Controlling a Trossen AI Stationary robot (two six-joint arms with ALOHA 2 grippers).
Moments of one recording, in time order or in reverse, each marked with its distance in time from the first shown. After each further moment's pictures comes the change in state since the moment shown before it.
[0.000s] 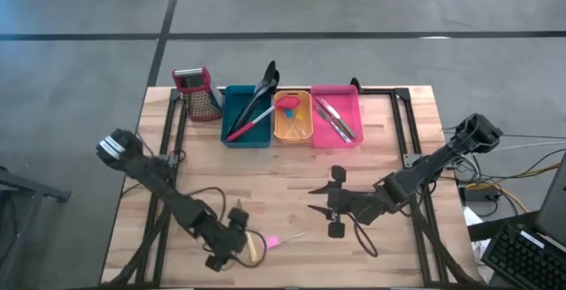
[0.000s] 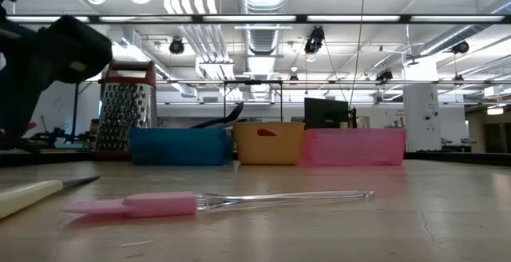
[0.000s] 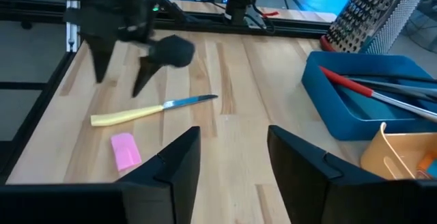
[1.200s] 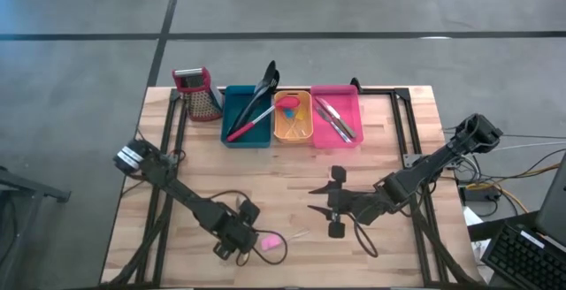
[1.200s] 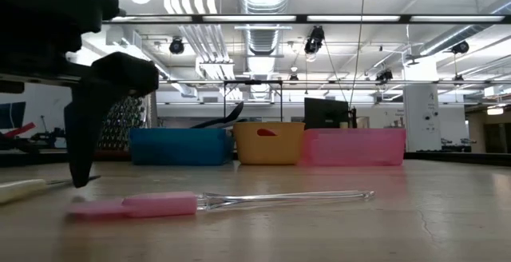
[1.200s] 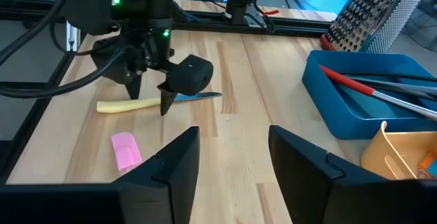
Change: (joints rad) left arm 0.111 0.209 0.205 -0.336 0.000 0.289; right arm 0.001 0.000 -0.002 0.000 0.000 0.004
